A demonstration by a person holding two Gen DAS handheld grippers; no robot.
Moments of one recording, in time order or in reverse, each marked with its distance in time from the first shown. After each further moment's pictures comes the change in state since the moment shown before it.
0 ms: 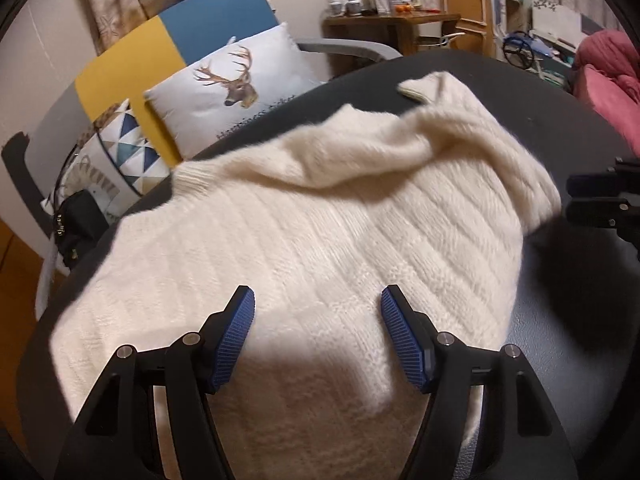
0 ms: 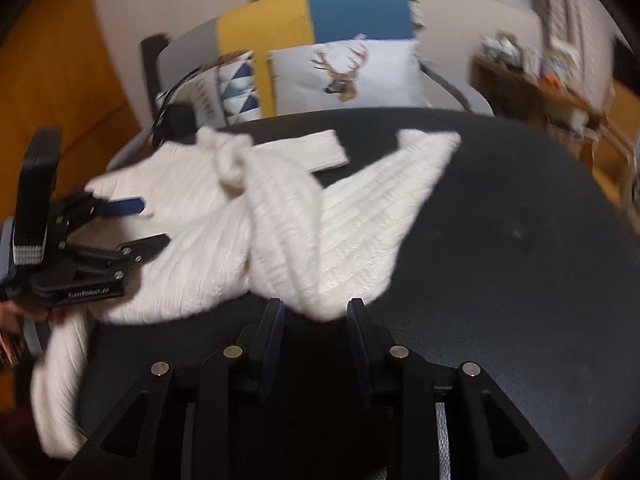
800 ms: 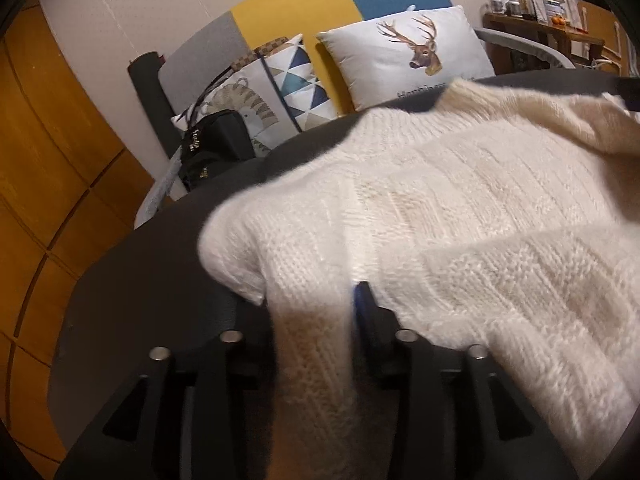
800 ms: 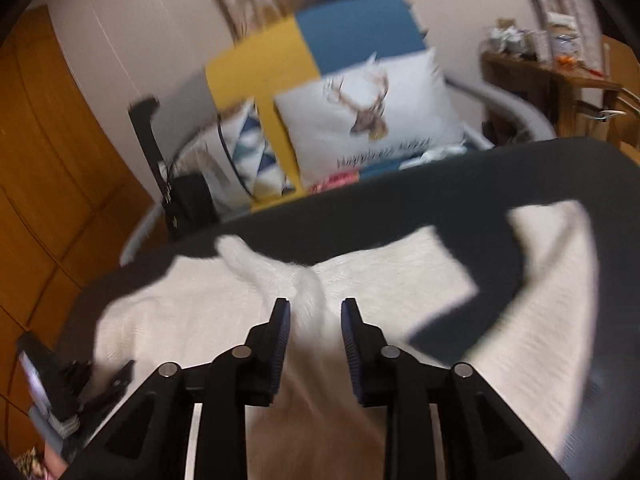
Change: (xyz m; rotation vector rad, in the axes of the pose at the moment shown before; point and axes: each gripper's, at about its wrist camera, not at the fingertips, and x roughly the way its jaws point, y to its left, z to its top) left arm -0.001 0.144 -0.077 -0.268 0.047 0.462; right arm 0.072 0.039 0.123 0.237 -0.153 0.117
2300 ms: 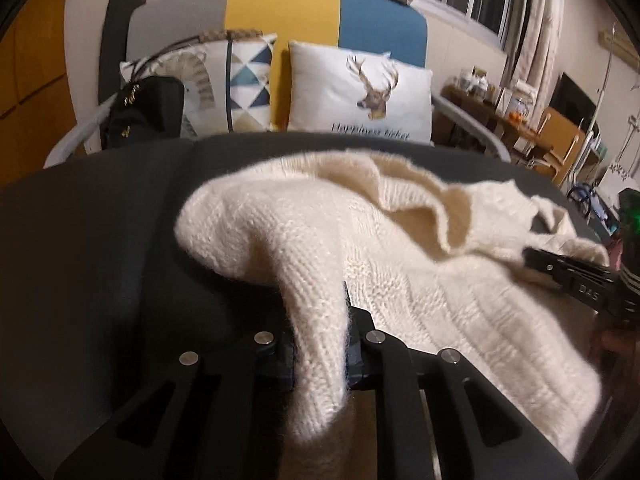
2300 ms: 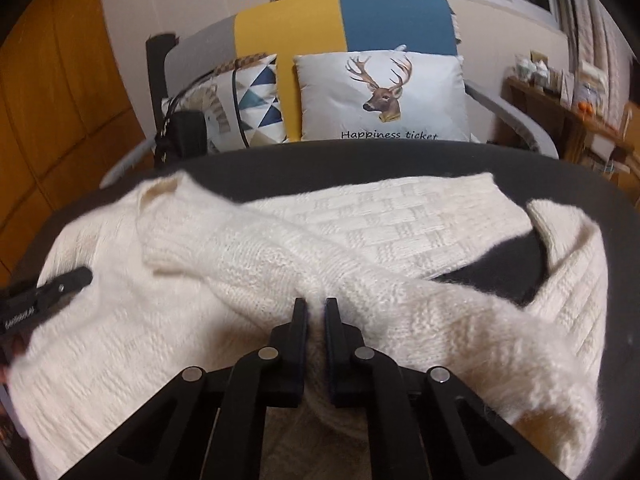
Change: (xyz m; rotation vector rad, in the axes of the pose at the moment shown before) left arm -0.006 0.027 -0.006 -0.271 -0.053 -0.475; right arm 0.035 0.027 -0.058 -0.214 0.091 -0.097
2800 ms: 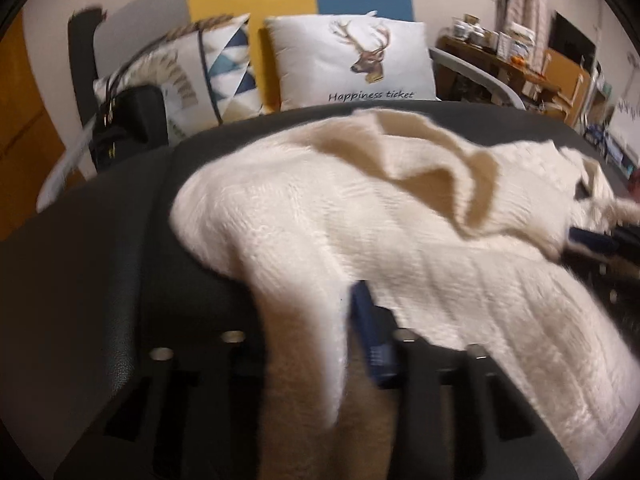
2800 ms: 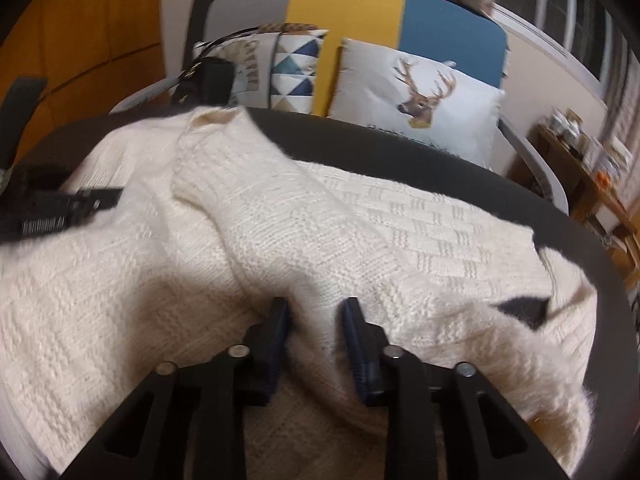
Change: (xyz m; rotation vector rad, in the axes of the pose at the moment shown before) left arm 0.056 -0.027 0.010 0.191 0.105 0.101; right arm 0.021 0.037 -0.013 -0.245 0.072 -0.086
